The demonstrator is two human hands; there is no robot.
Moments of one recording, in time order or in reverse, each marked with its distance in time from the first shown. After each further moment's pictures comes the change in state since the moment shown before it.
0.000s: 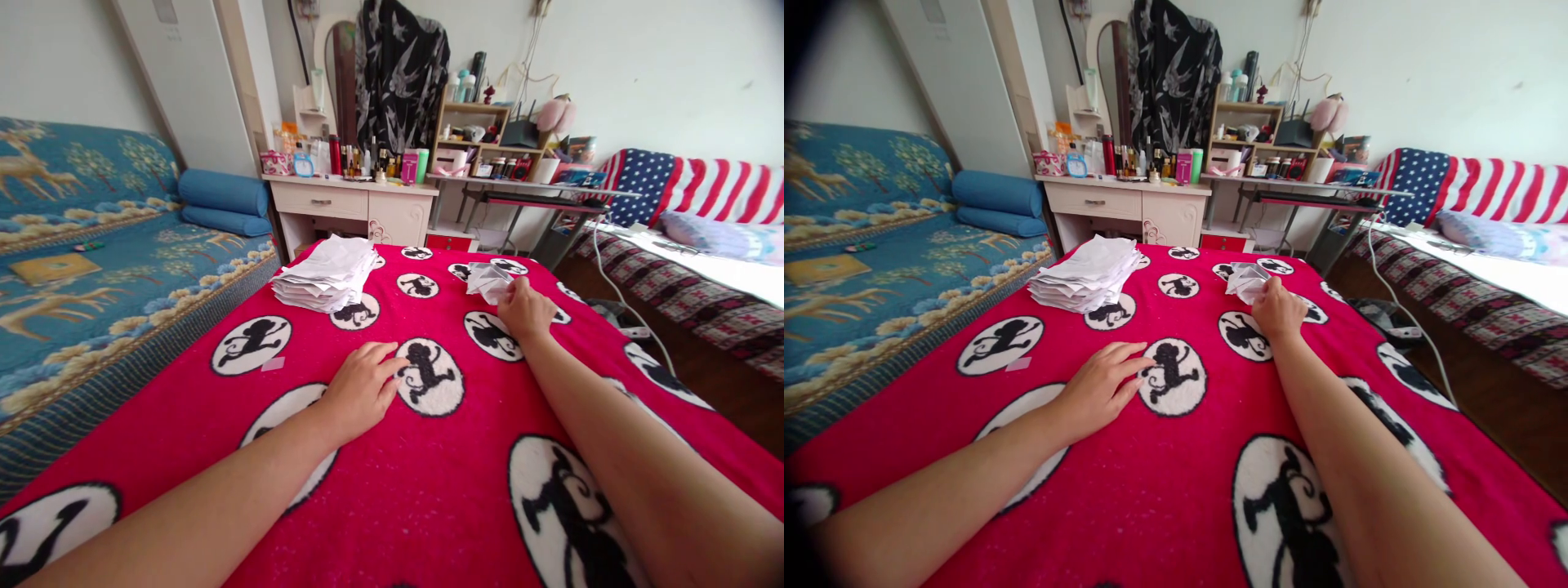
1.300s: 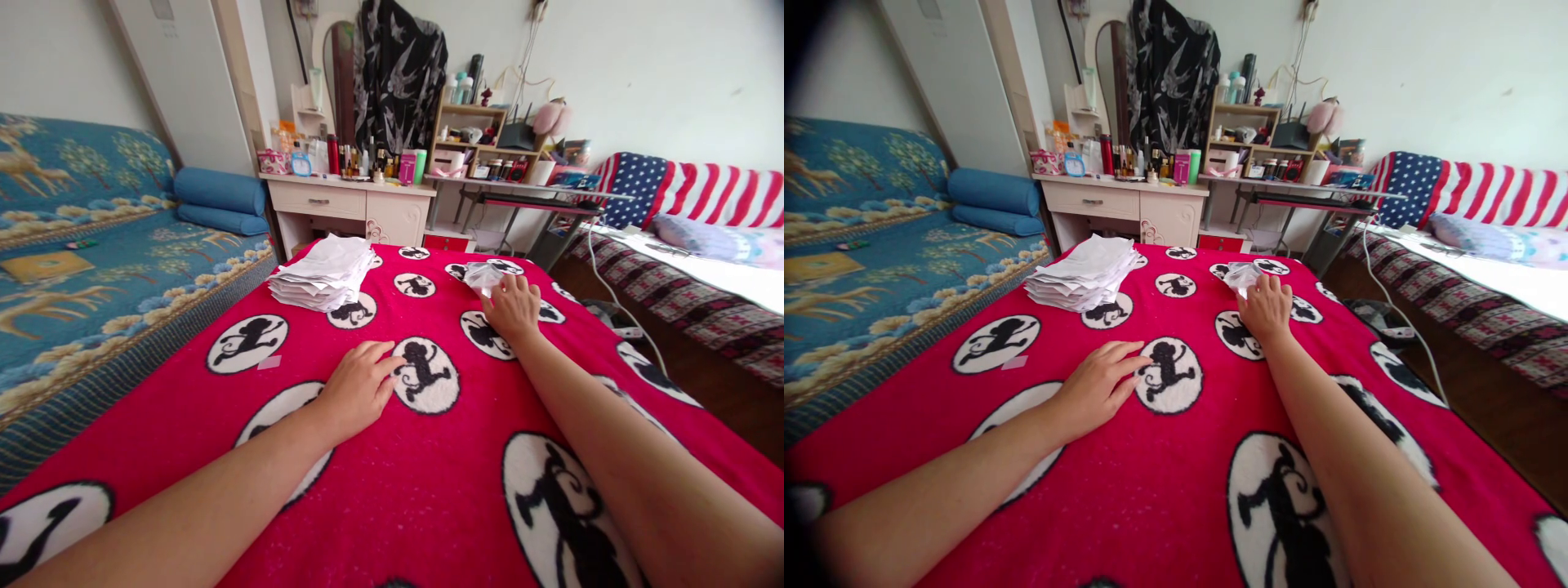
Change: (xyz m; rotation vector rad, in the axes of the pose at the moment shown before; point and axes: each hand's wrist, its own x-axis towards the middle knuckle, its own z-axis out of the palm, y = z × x) left_hand 0.000 0.001 0.002 0.013 0.006 -0.001; right_hand -0.004 -0.009 -0.007 -0.093 0.025 -0.346
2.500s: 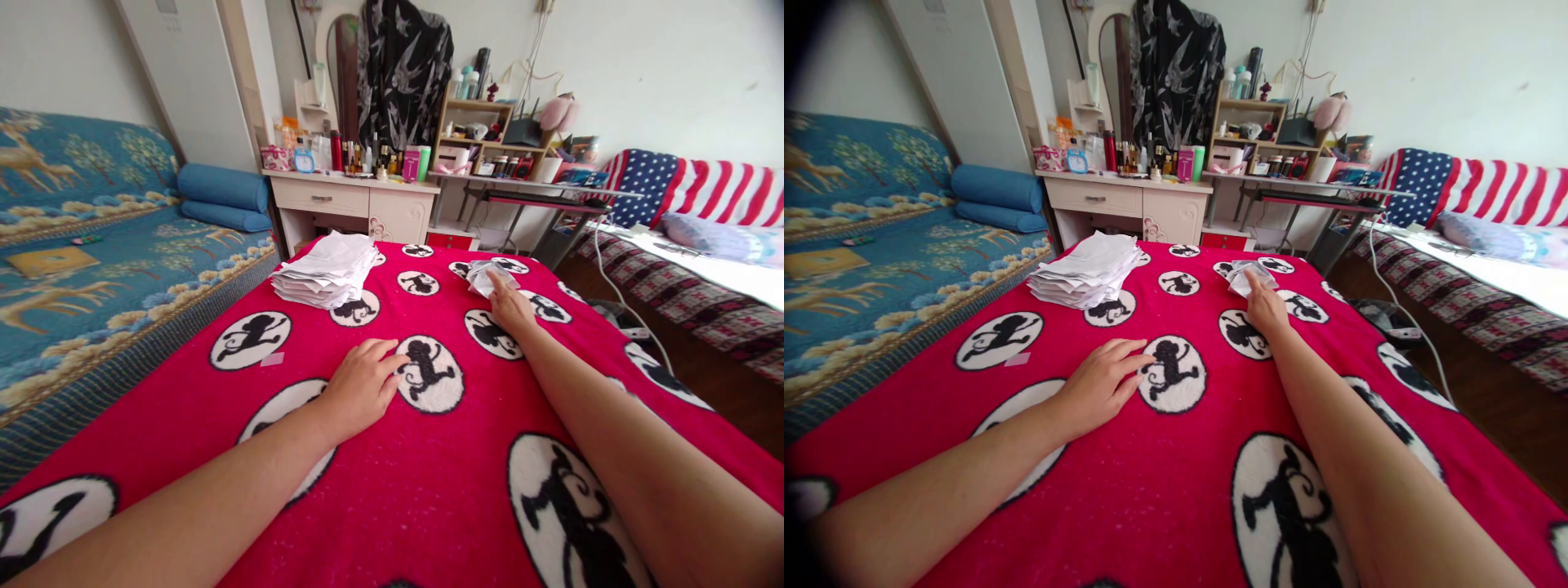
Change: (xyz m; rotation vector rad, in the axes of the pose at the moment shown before) left_hand 0.000 0.001 -0.002 0.001 -0.016 -0.012; right_hand 0.014 0.010 0.030 0.284 -0.199 0.068
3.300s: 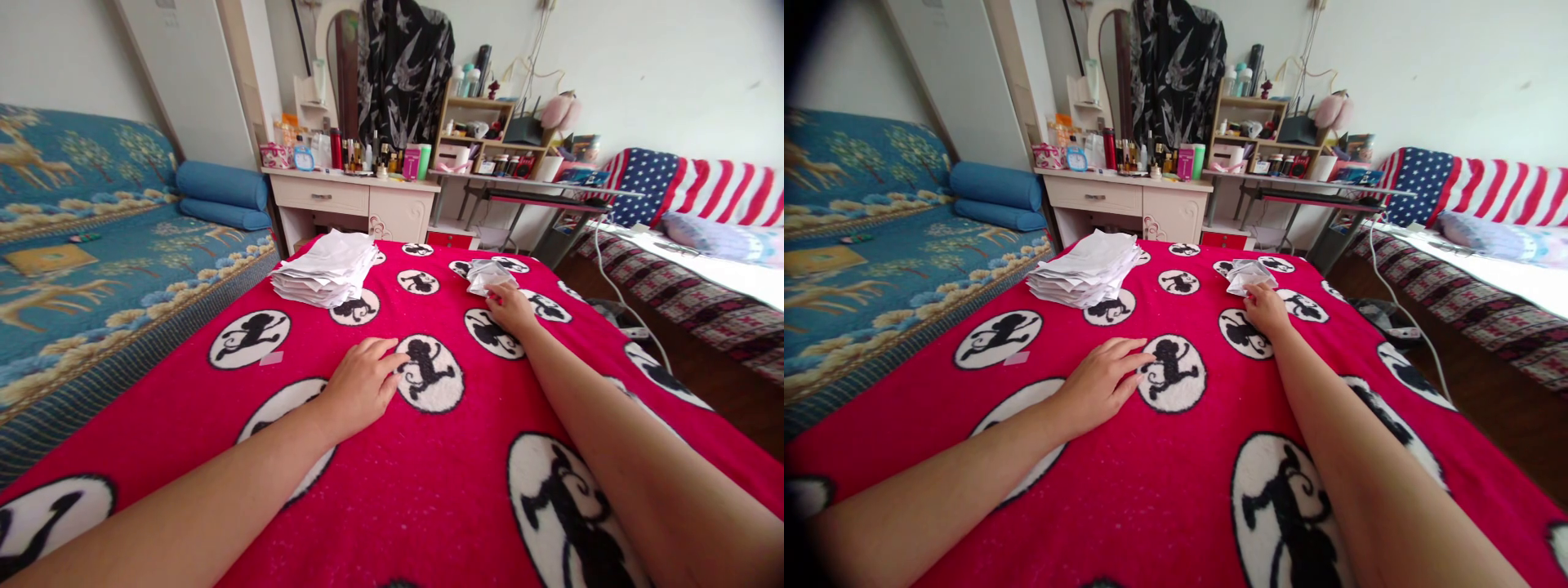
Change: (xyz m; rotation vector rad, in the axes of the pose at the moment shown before) left_hand 0.001 0.000 0.001 0.020 -0.022 -0.016; right_hand 0.003 0.017 0.016 0.158 0.074 -0.082
